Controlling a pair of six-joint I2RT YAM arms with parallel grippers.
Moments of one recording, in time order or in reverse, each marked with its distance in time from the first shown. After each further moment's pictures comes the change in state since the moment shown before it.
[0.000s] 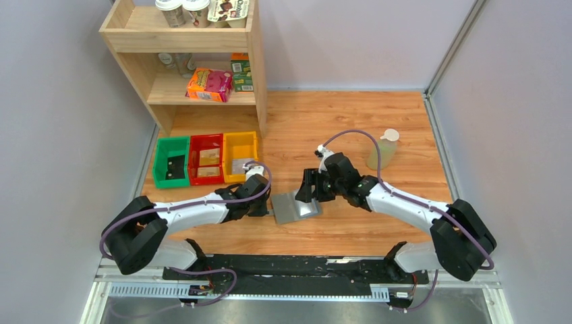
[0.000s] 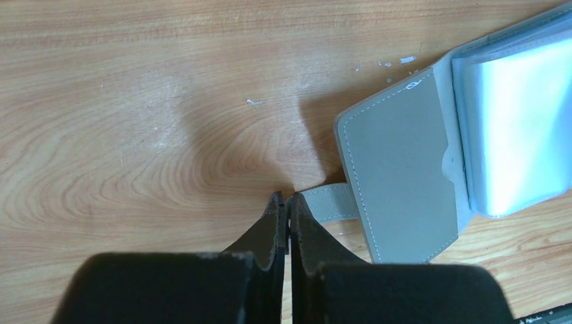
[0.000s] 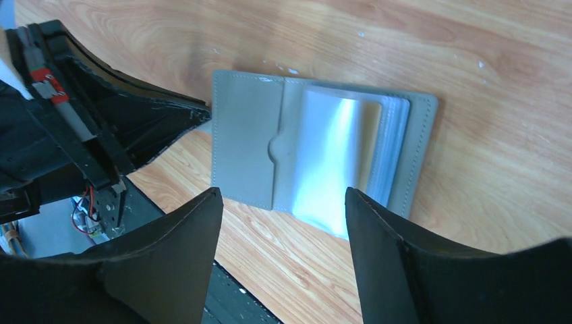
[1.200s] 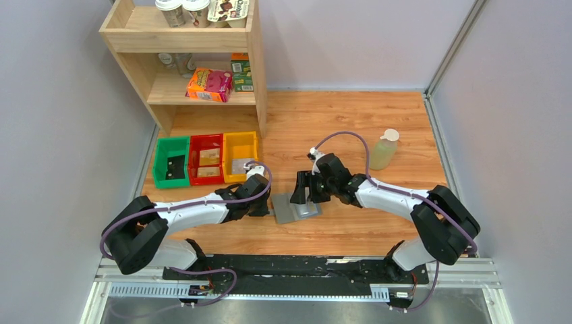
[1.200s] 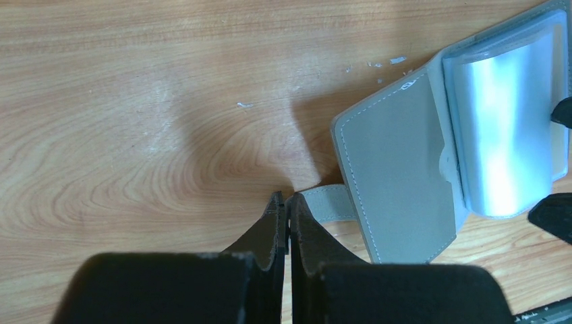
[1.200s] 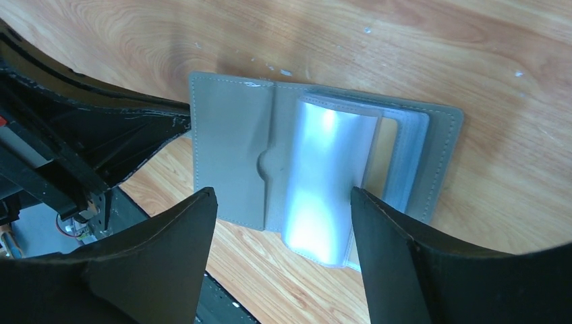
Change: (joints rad) left arm 0.000 0.001 -0.003 0.021 0.013 0.013; right arm 0.012 0.142 0.031 0.064 -0.029 0.000
